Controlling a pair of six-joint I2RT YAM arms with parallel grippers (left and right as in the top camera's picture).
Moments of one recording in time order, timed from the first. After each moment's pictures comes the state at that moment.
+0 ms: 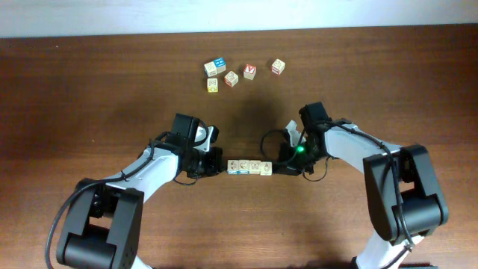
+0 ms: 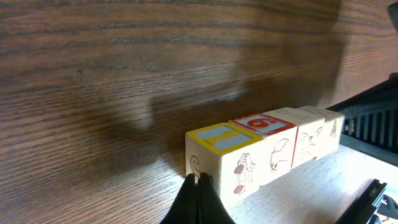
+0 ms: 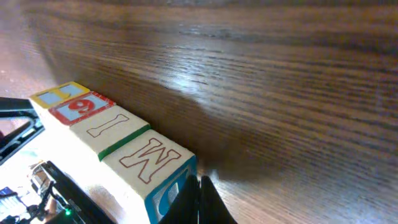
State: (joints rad) left arm -0.30 1.75 0.87 -0.36 0.54 -0.36; right arm 0.24 1.90 1.02 -0.60 -0.66 0.31
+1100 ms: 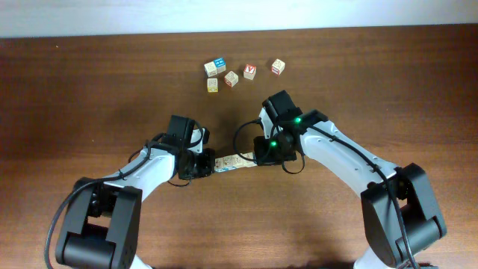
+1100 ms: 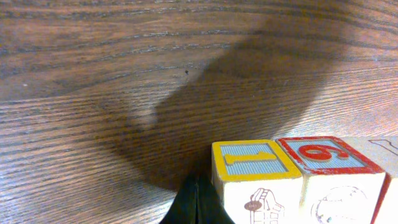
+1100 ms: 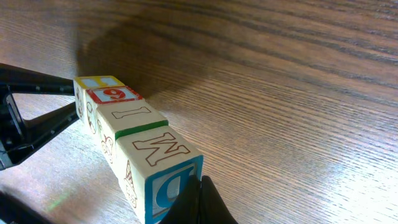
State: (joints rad) left arm -0.27 1.75 0.86 -0.38 0.41 -0.35; right arm 0.47 1.81 1.21 -0.73 -0.37 0.35
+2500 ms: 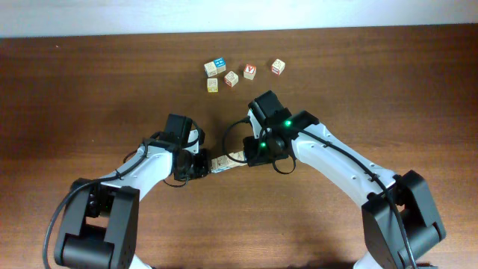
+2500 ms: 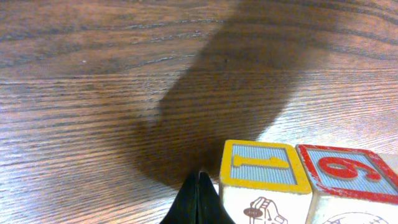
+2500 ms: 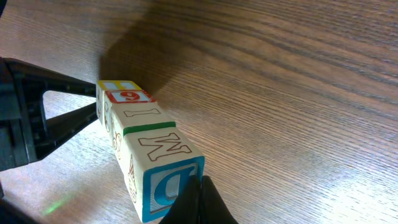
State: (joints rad) left arm -0.26 1.75 0.88 -0.47 0.37 -0.35; right arm 0.56 1.78 1.27 -0.75 -0.29 0.37
